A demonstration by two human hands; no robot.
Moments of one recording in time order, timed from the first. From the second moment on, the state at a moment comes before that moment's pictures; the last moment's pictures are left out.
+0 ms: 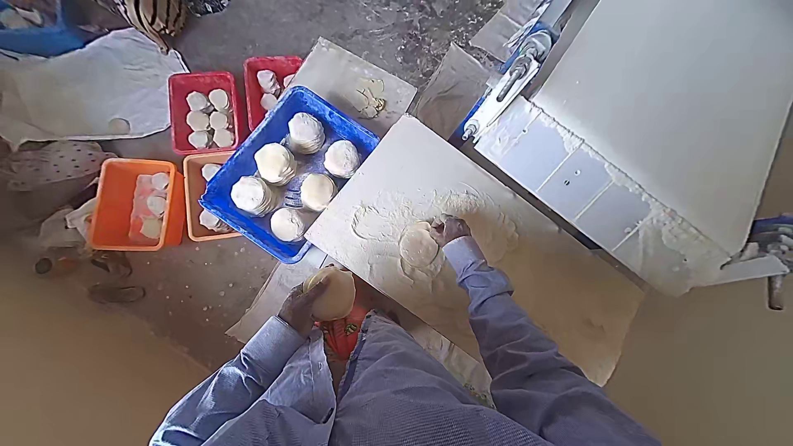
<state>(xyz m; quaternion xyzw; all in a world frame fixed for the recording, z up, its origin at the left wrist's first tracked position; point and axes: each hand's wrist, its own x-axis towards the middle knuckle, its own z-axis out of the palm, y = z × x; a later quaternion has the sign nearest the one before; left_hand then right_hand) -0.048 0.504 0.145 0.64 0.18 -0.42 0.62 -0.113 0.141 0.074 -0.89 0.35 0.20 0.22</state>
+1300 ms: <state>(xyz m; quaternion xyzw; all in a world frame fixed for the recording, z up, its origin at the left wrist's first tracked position) -0.036 0.513 0.148 0.61 0.20 -0.40 0.65 -0.153 0.215 0.077 -0.91 0.29 0.15 0.25</state>
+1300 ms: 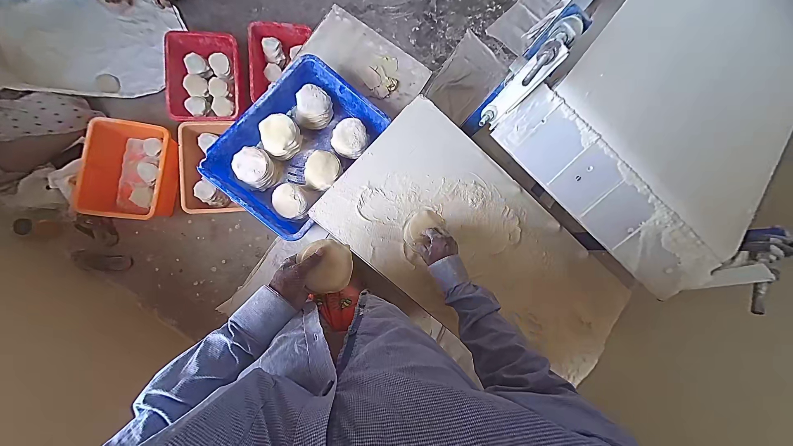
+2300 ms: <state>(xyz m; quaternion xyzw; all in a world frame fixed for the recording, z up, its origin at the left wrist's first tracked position) -0.034 0.523 0.136 0.58 0.19 -0.41 0.68 -0.151 0.208 0.070 -0.91 0.30 0.14 0.25</state>
